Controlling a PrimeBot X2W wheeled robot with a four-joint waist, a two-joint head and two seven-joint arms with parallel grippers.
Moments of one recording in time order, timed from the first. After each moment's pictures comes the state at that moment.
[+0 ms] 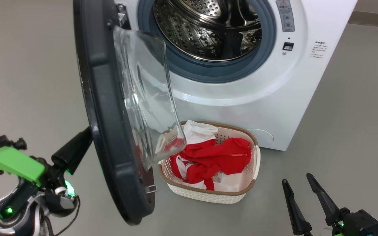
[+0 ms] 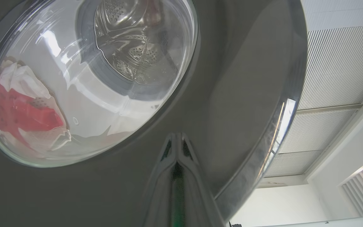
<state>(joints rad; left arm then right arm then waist) -0.33 0.03 0.22 -0.01 -1.50 0.29 0.71 0.16 -0.04 0.06 0.03 0.26 0.12 -0.26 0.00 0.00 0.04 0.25</state>
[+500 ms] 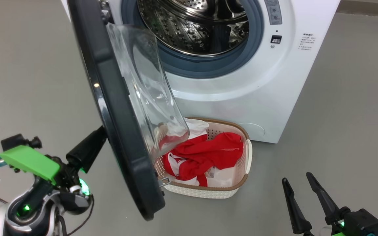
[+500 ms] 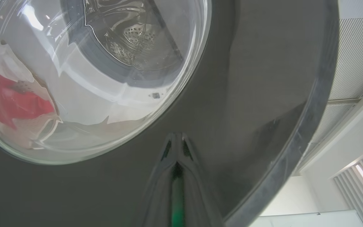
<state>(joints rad) -0.33 0.04 0.13 0.00 -1.56 0.27 0.64 0.16 -0.04 0.06 0.03 0.28 0.12 -0.26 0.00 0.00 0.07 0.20</state>
